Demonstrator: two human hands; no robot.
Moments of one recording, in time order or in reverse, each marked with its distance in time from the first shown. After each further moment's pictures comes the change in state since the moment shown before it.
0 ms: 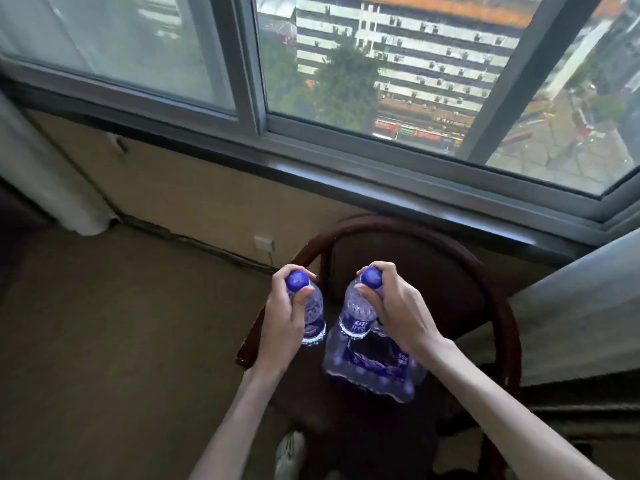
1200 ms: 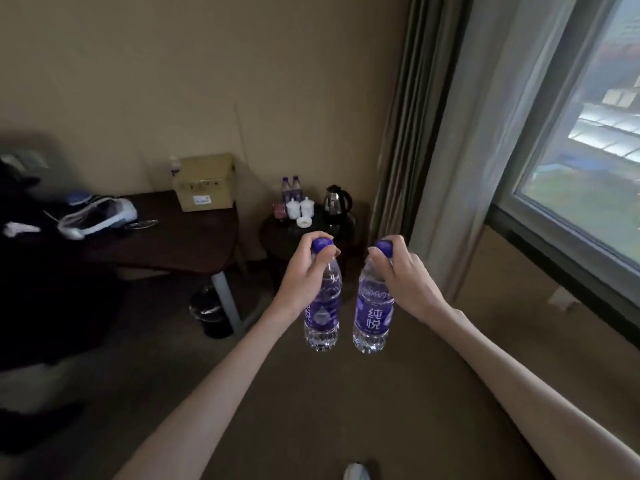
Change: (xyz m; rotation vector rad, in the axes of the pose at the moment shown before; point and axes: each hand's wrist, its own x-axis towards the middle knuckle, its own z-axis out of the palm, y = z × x) left_hand -0.059 0.039 -0.863 0.183 0.769 -0.124; right_hand 0.166 -0.774 0.492 0.319 -0.558 -0.727
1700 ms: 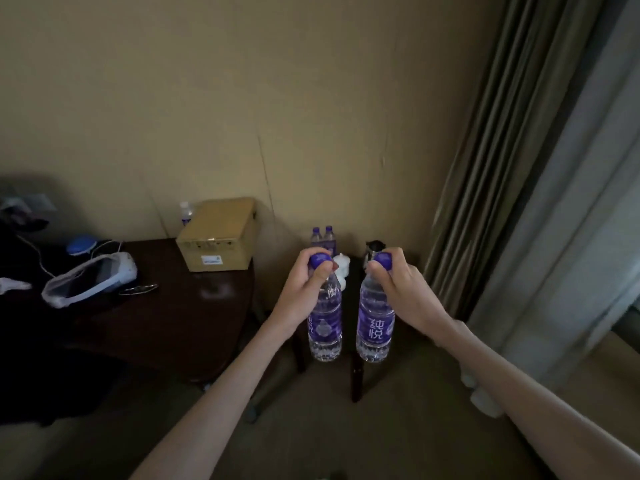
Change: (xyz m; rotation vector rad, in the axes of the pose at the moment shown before) left_hand 0.361 -0.110 -0.117 0.077 0.147 -0.056; right_hand 0.408 0.057 0.115 0.113 -0.159 -0.080
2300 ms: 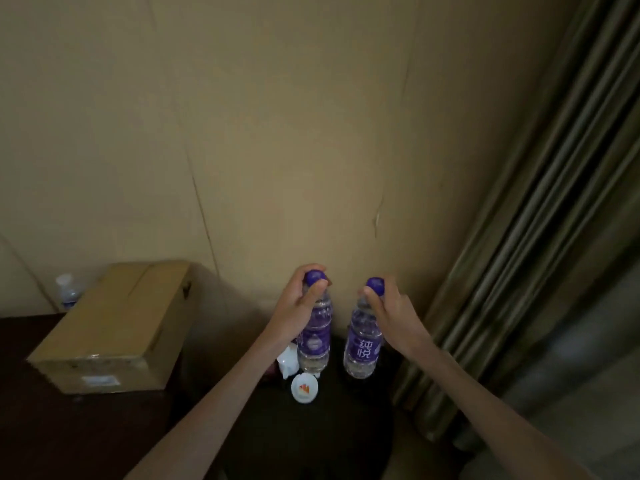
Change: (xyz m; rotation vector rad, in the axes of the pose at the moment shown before) left_hand 0.427 -0.114 0.014 -0.095 -0.050 -0.019; right_hand 0.406 0.170 0.021 0.000 0.037 0.158
